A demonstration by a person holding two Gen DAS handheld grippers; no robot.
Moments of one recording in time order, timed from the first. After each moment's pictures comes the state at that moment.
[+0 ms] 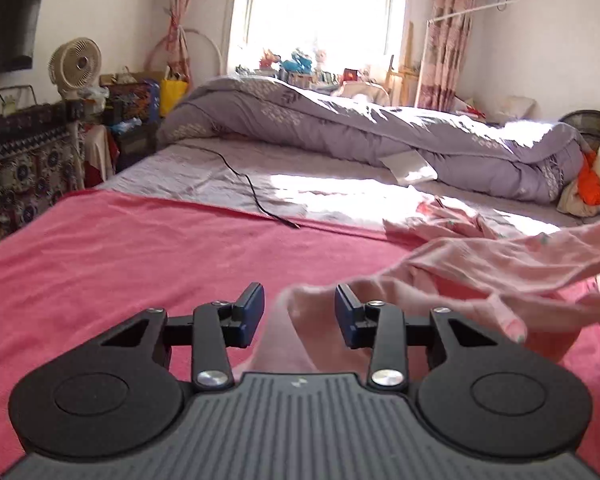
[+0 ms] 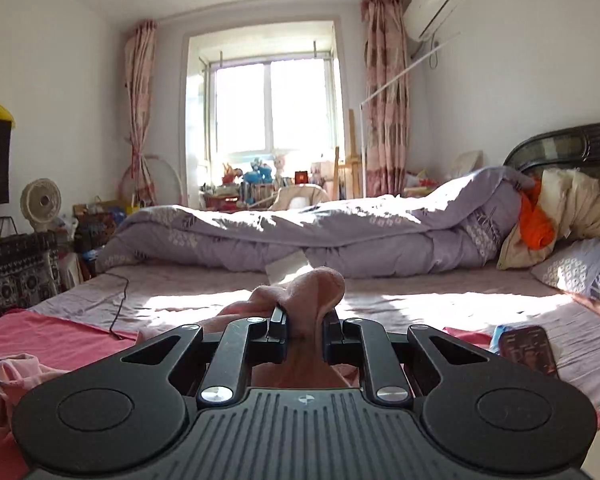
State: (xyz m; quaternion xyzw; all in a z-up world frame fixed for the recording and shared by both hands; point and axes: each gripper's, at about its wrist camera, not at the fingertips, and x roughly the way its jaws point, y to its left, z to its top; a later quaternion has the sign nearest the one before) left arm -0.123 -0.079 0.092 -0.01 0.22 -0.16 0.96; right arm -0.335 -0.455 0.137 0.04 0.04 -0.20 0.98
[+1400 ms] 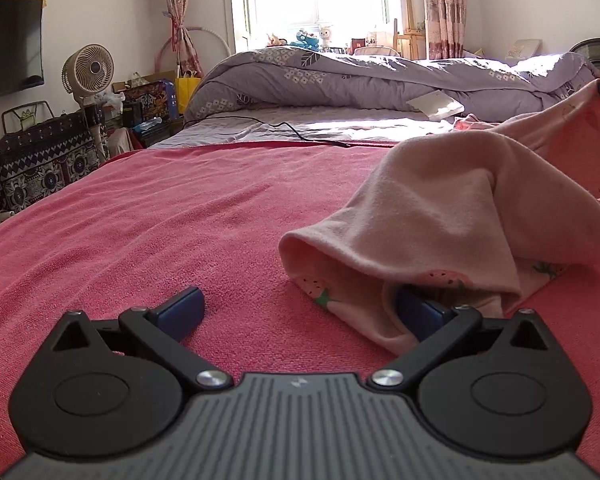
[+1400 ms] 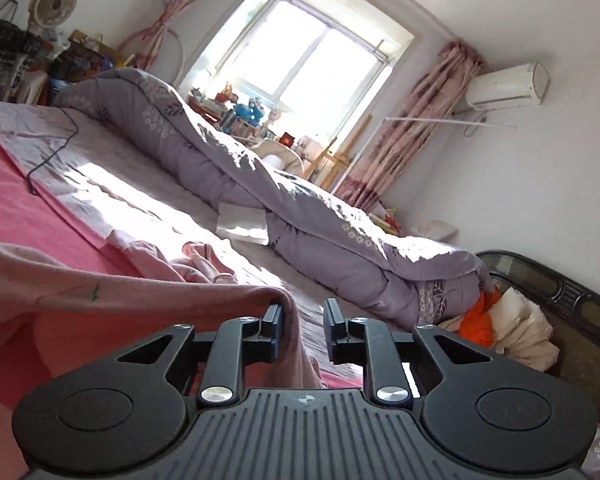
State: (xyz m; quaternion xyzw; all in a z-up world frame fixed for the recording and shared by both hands) left arm -0.145 -0.034 -0.011 0.08 0.24 -0.15 0.96; right arm -0.142 -0.405 0.083 -0.20 0.21 -0.29 0.91
